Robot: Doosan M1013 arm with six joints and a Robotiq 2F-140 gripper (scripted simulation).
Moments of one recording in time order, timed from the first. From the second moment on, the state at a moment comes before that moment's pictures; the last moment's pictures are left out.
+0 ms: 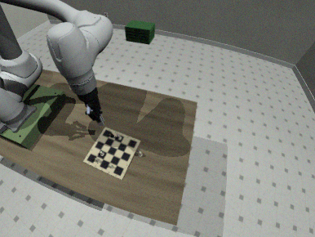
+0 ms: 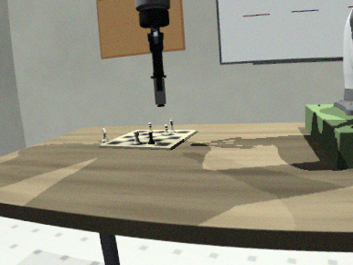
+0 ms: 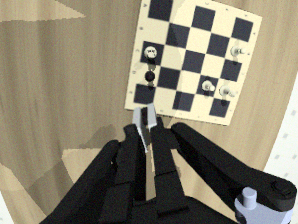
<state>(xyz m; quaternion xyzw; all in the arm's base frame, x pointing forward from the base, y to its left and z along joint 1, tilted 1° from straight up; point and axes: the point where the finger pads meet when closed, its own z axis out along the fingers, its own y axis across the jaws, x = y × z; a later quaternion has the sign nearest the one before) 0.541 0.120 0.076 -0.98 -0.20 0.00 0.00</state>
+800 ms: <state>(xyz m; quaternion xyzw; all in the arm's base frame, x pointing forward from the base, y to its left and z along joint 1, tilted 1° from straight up) 0.684 -0.032 0.076 -1.00 0.02 0.00 0.00</state>
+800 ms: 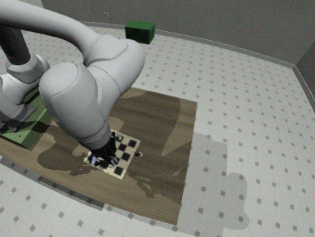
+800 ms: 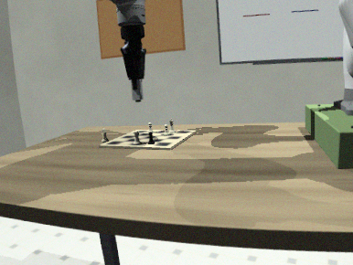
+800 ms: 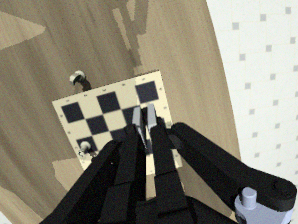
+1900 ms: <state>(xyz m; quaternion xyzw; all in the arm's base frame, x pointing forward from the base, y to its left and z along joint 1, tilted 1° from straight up) 0.688 -0.036 0.016 -1.00 0.02 0.00 0.00</state>
